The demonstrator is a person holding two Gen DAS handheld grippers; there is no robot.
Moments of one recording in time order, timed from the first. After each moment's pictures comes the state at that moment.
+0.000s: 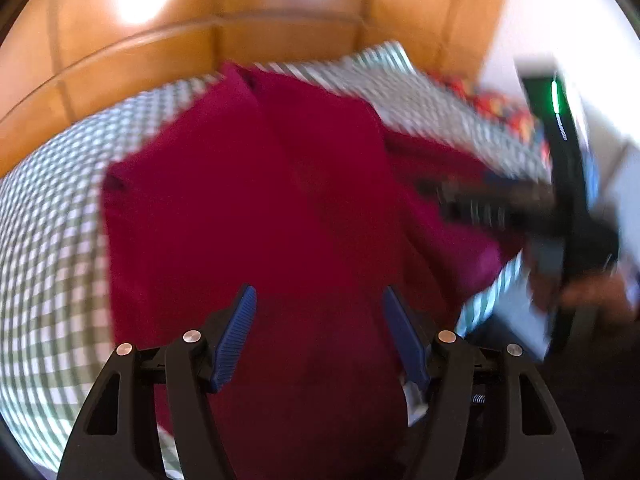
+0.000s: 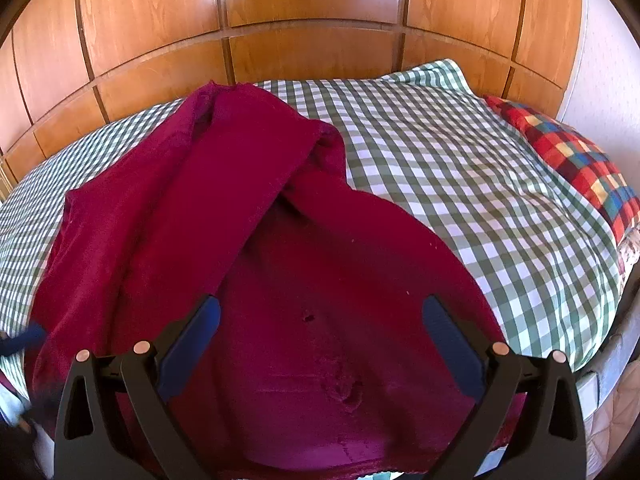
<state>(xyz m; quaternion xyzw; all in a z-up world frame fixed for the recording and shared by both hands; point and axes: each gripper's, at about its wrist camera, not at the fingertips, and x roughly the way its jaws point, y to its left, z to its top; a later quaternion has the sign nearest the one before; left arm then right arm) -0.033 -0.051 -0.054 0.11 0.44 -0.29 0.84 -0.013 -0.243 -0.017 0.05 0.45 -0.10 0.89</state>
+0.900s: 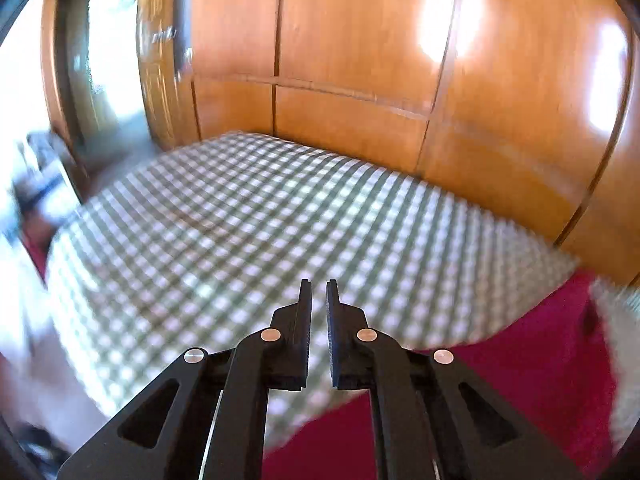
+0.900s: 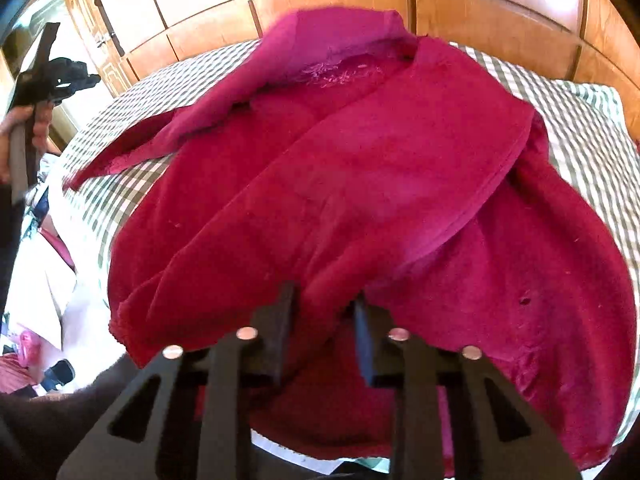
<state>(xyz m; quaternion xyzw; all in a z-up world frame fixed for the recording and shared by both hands) 0.116 0.219 0.050 -0.13 0.35 0.16 0.91 -0.010 -0.153 -0.035 -0.01 0.51 0.16 0.84</state>
